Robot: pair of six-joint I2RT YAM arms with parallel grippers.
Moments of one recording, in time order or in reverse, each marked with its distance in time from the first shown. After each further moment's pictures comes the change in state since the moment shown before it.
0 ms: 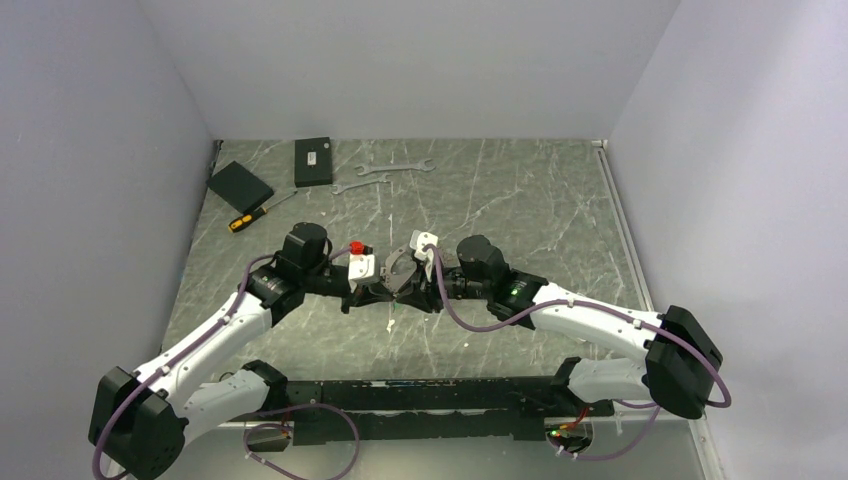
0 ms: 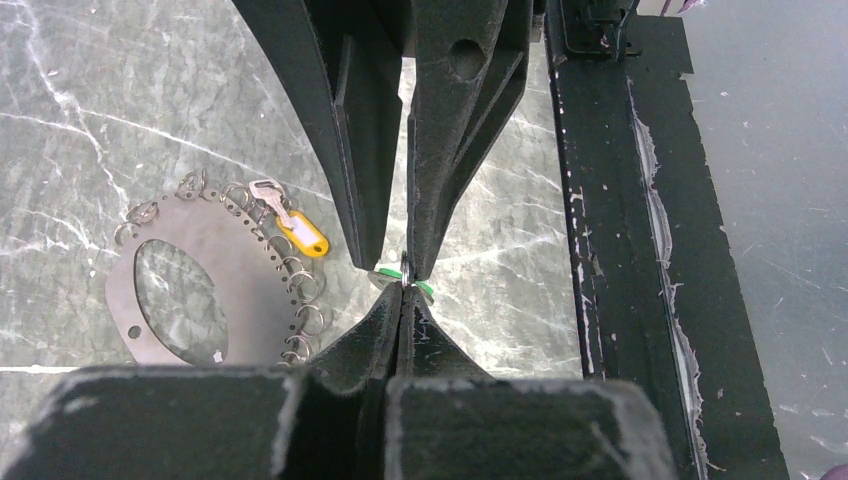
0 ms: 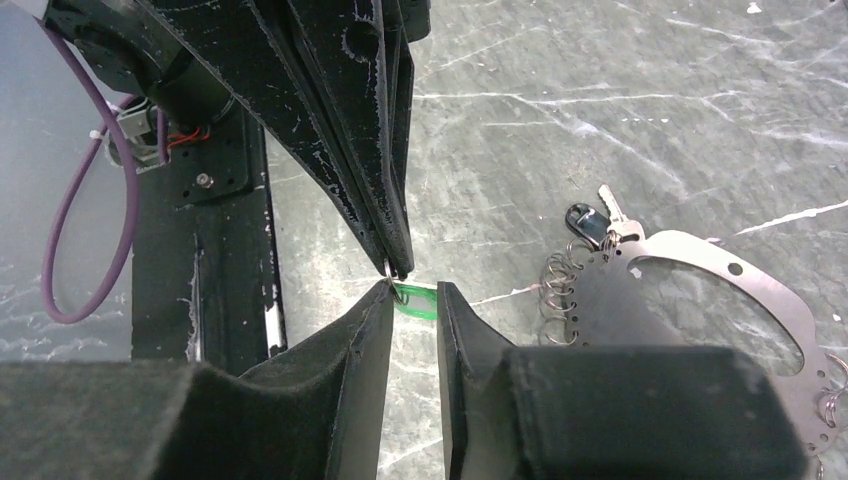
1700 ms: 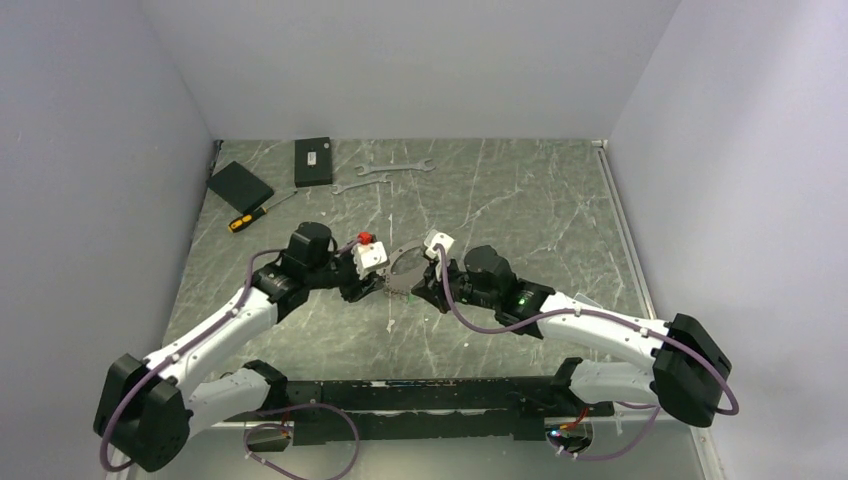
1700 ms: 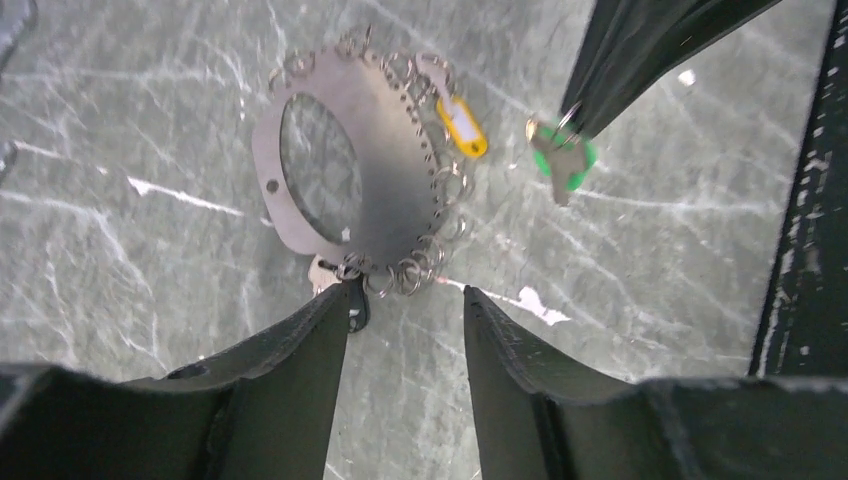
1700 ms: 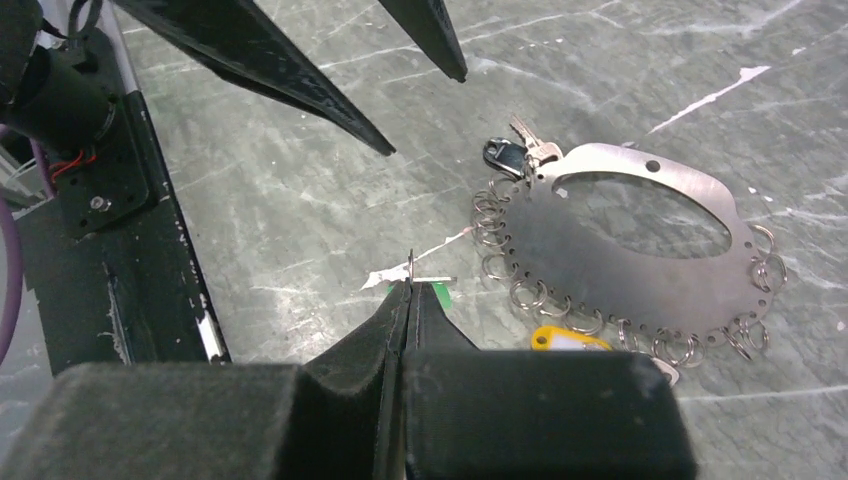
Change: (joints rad) left arm 0.005 0.029 -0.013 0.045 -0.378 -0.008; right arm 0.002 -0.058 -0.089 0.009 0.227 0.074
